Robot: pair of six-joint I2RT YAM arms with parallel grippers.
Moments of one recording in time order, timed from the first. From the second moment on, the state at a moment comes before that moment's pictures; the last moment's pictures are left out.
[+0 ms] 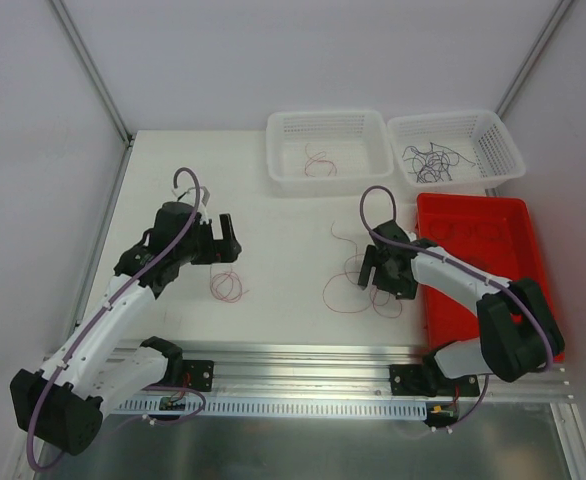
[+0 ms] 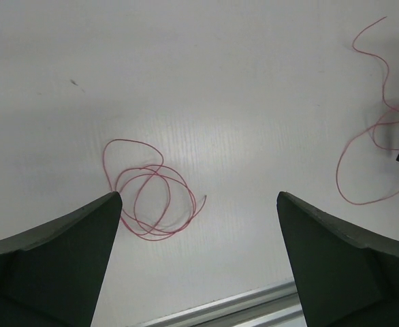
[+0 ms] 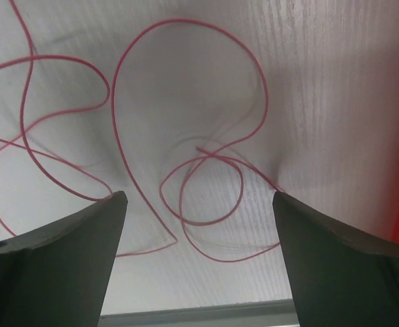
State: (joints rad) left arm -0.37 0.94 0.82 -0.59 0.05 -0.40; right arm 0.49 1.38 0.74 -0.66 0.17 0.70
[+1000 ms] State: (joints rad) left arm -0.36 0.95 0.74 -0.57 -0.17 -0.30; right arm 0.52 1.41 1.02 -0.69 0.24 0.65
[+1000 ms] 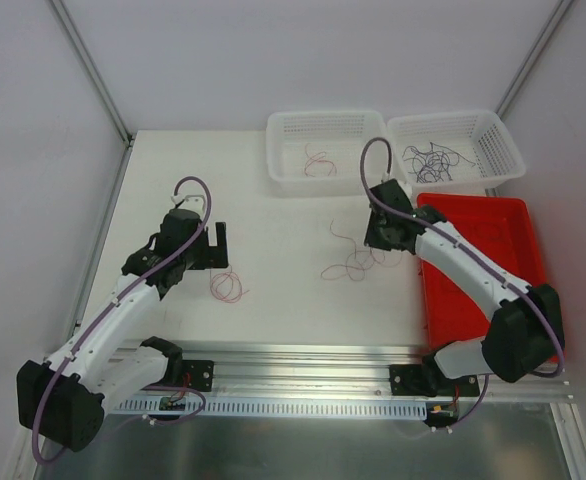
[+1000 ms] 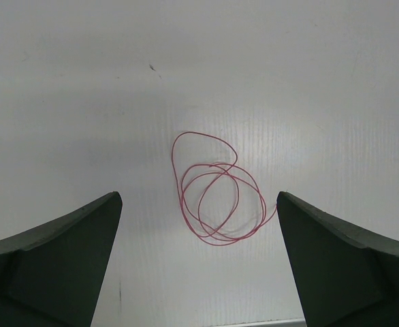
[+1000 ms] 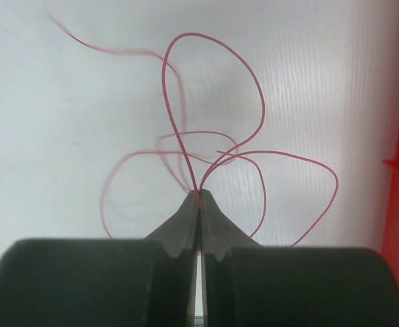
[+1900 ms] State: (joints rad) left arm -0.34 1.00 0.74 -0.57 -0.17 -0.30; right arm 0.38 1.97 2.08 -0.50 -0.04 0.13
